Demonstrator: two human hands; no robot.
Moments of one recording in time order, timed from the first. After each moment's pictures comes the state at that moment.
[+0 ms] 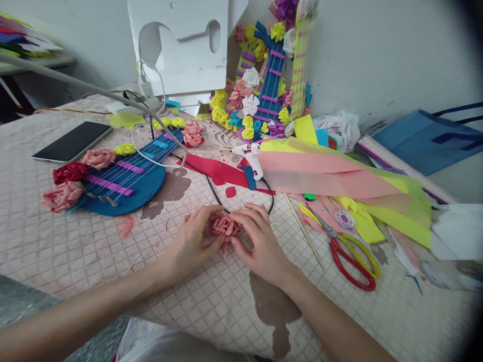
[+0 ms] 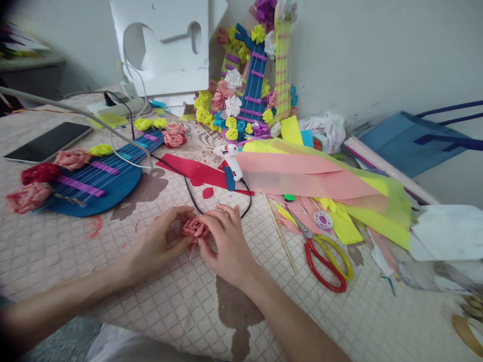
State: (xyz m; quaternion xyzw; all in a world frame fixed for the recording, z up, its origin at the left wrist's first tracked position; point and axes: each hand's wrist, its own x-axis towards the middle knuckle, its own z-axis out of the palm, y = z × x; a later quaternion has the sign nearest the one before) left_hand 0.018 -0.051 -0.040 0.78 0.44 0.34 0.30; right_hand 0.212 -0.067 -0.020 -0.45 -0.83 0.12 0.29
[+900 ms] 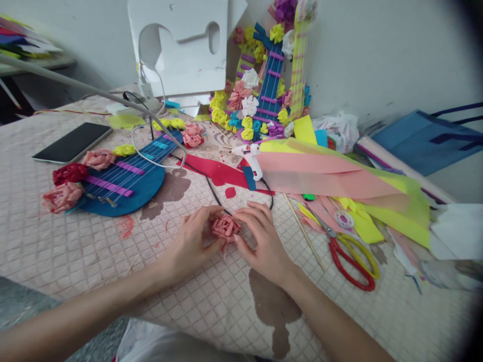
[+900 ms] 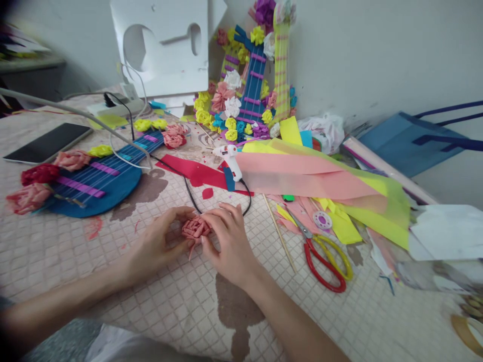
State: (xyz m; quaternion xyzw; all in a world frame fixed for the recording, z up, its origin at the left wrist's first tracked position) left_hand 0.019 -0.051 -0.040 0.77 0.45 0.34 0.29; right_hand 0.216 -0.066 -0.018 -0.45 -0.83 0.11 0.32
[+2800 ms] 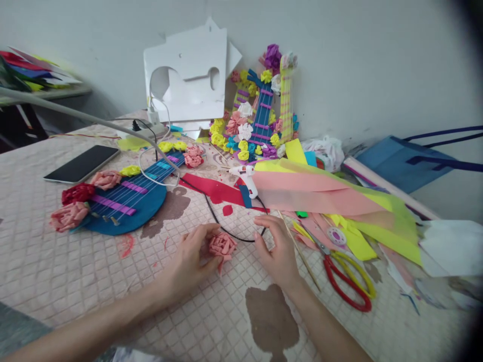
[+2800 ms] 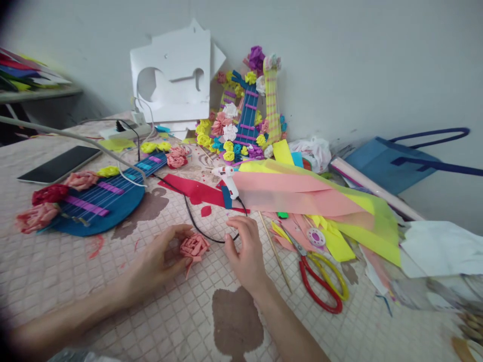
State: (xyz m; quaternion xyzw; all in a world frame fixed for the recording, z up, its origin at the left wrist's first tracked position) left_hand 0.019 -0.053 -0.038 0.76 0.44 0.35 0.33; right_hand 0.241 -0.053 -0.021 -0.50 -0.74 0.06 0.44
